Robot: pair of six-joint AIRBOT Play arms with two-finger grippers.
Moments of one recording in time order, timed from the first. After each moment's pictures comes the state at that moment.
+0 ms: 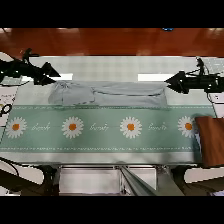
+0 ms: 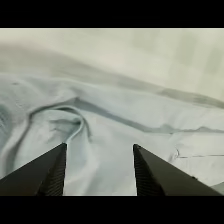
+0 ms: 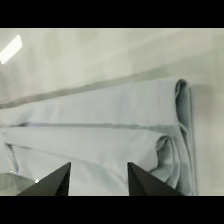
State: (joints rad) left arm 0.27 -1.76 1.56 0.90 -1.22 -1.45; right arm -0.38 -1.65 1.23 -0.56 1.18 1.15
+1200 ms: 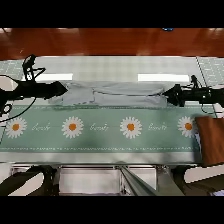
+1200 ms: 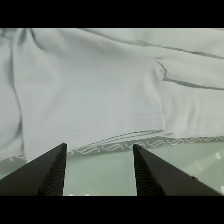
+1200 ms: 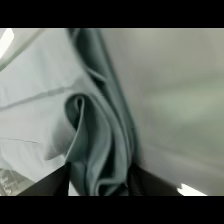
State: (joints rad) left arm 0.03 -1.14 0.91 1.02 -0.87 -1.36; right arm -0.37 -1.72 1.09 -0.60 1.12 1.18
